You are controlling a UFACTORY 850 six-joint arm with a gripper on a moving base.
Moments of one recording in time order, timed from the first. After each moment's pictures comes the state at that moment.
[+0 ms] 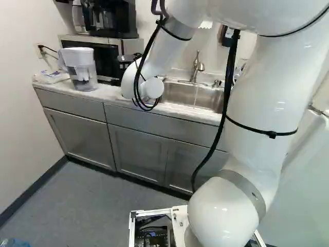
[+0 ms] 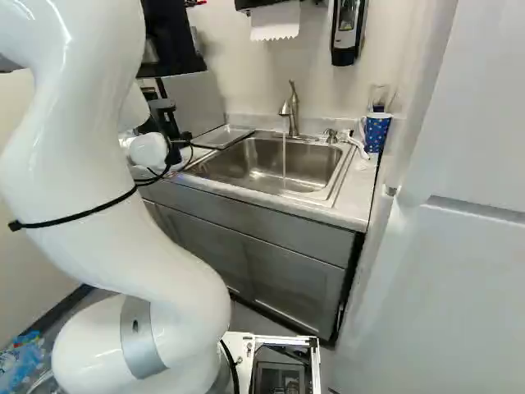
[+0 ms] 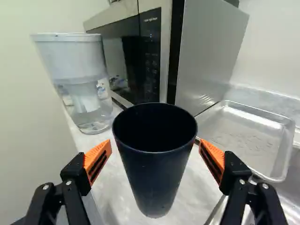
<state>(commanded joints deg) 26.9 -9.4 -45.2 0.0 44.3 0.0</state>
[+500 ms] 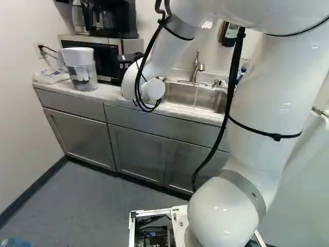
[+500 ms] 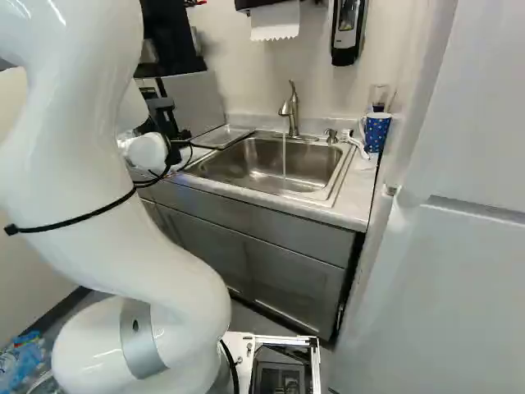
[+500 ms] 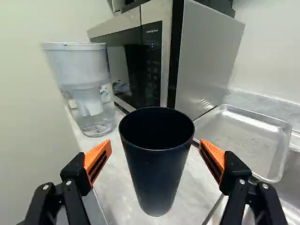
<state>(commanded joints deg) 27.2 -8.1 -43.8 0.0 45.4 0.0</state>
